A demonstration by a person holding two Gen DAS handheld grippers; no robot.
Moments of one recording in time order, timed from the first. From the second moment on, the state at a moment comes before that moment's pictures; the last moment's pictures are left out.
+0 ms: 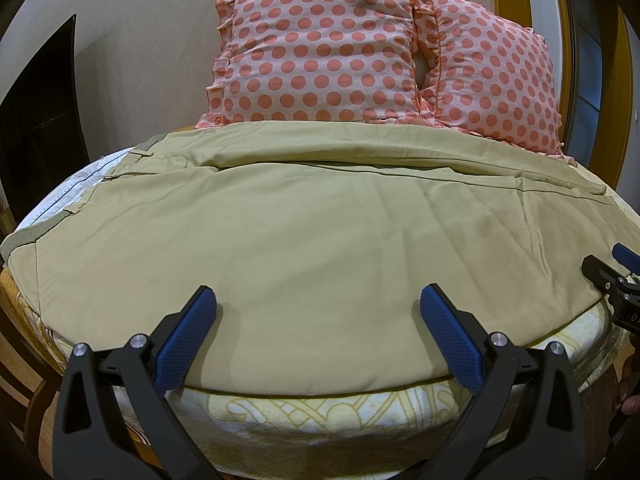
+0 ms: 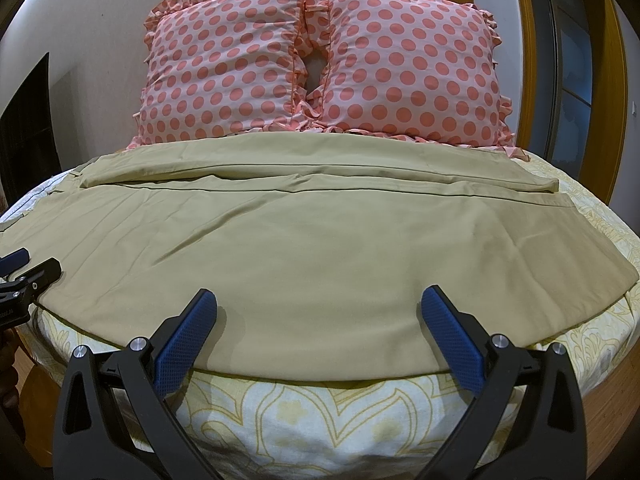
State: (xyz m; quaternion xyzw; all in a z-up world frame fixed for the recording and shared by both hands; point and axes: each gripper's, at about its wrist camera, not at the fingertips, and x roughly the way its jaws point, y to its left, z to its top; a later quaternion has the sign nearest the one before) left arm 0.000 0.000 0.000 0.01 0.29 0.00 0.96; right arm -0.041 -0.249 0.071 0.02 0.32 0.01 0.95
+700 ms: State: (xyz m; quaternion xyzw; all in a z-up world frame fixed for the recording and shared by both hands) left arm 0.000 0.000 0.001 0.02 0.29 -0.01 0.96; right arm -0.040 -0.250 0.069 0.02 0.31 0.01 0.95
